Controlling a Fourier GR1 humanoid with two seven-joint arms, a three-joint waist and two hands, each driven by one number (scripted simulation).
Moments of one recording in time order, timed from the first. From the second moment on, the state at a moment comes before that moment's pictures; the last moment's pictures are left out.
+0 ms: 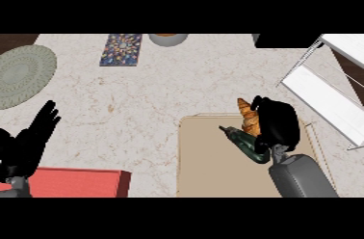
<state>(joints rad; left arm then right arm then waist) -0.01 0.35 0.13 -1.39 0.13 -0.03 0.09 -0.27 -0.19 0.29 -1.49 1.22 0.16 0.60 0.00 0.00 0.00</state>
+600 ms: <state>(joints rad) 0.02 0.35 0.15 -1.42 0.13 -0.04 0.10 -0.37 -0.08 0.04 -1.81 1.15 0.21 0.94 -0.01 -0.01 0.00</state>
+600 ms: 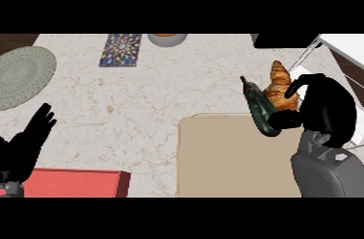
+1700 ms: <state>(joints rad) 0.02 0.33 0.15 -1.43 0.10 -0.05 0.10 -0.73 -0.20 -0.18 -2.14 1.22 0.49 1.00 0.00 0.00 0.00</state>
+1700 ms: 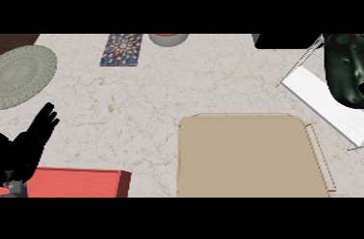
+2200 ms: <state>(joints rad) 0.00 0.32 0.16 -1.42 0.10 -0.06 0.11 -0.90 -0.33 -0.33 -1.91 1.23 0.61 0.93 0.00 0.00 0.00</state>
